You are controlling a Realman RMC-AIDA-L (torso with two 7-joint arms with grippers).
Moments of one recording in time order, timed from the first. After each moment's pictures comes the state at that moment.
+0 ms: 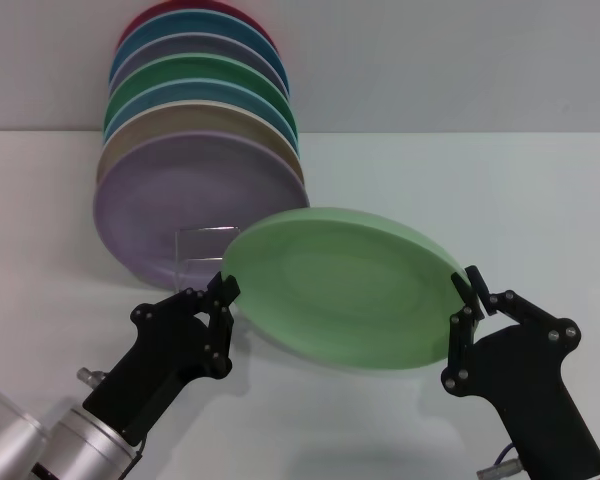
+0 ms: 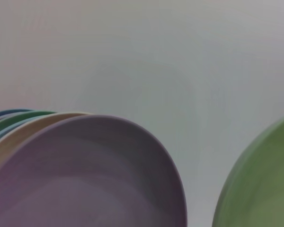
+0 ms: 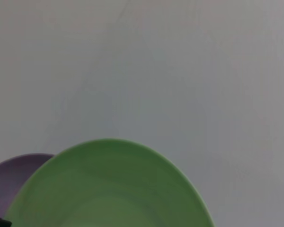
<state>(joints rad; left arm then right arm) -0.35 -2.08 -0.15 -0.36 2.11 1.36 -0.21 0.05 2.08 0.22 0.79 -2.08 -1.47 -0.90</state>
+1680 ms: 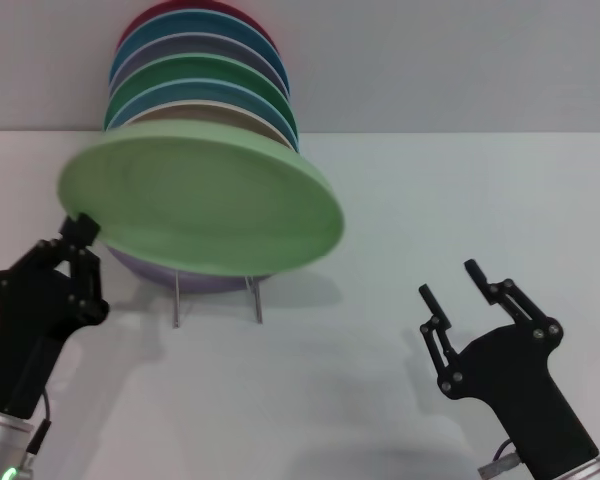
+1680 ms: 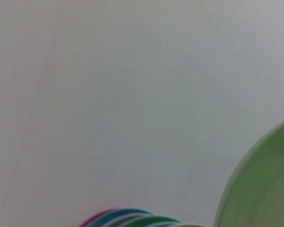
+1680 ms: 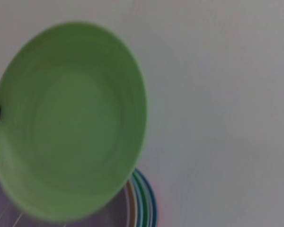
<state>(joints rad) -0.24 -2.06 -0.37 -0.38 2.10 1.57 -0.20 0.11 2.08 0.22 0.66 -2.08 -1.43 -0.73</state>
